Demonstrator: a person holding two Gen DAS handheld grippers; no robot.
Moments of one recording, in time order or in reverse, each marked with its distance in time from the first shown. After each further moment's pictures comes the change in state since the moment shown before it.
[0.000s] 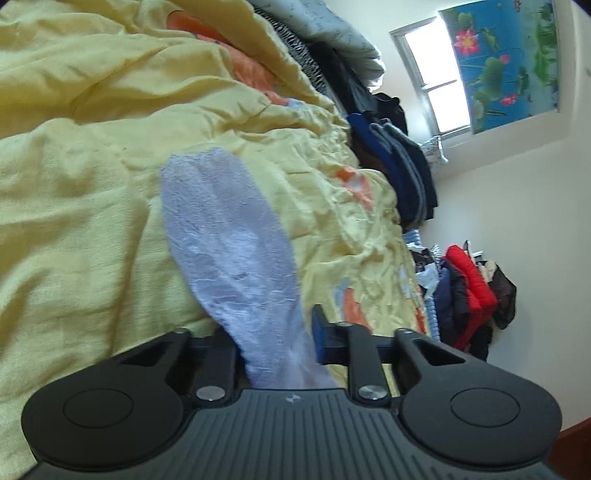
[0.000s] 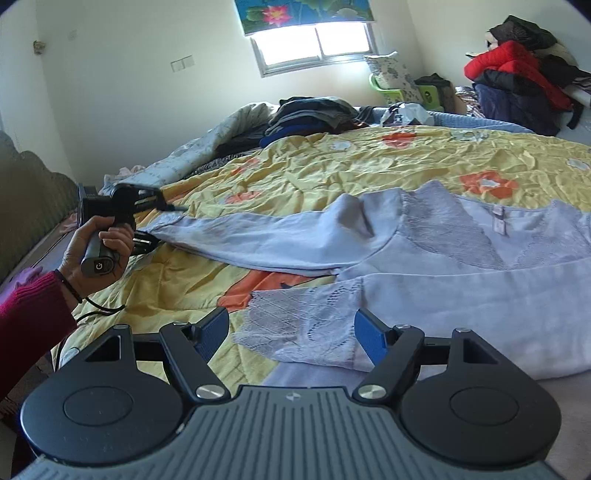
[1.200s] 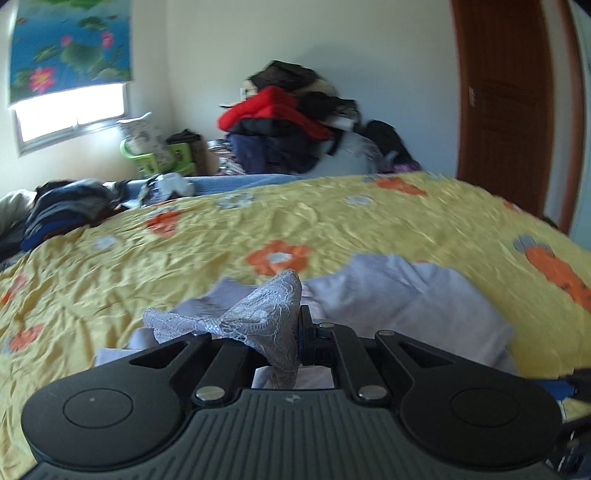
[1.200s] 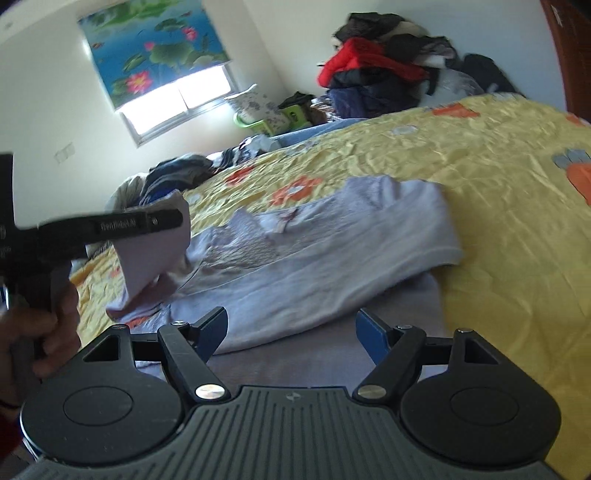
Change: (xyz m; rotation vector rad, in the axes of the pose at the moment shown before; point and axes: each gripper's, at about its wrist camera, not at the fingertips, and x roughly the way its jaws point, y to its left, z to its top) left arm -0.038 -0.244 -0.410 1.437 0.061 -0.166; right arm -0.097 -0.140 -0.046 0.376 -0.166 -0.264
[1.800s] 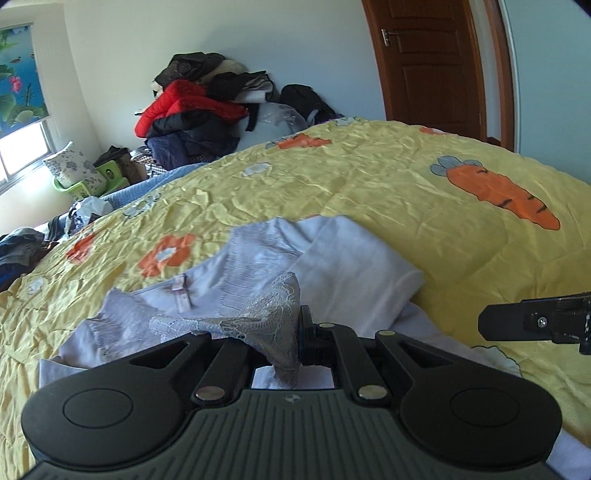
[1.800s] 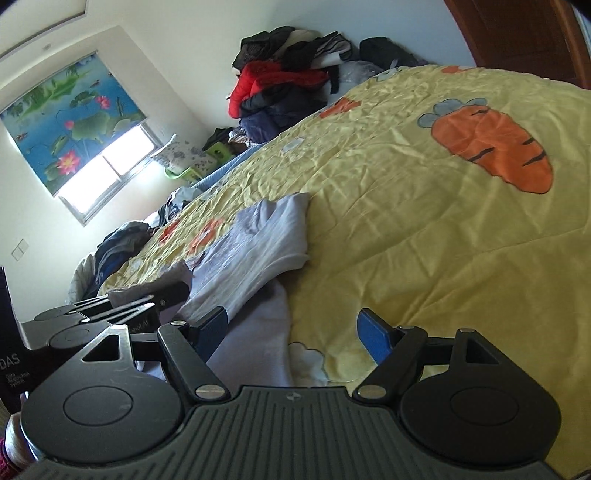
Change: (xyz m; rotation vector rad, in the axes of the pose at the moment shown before) left arm 0.024 -0.105 -0.015 0.245 0.081 -0.121; right arm -0.036 -0.089 -0.006 0.256 -0.091 -0.109
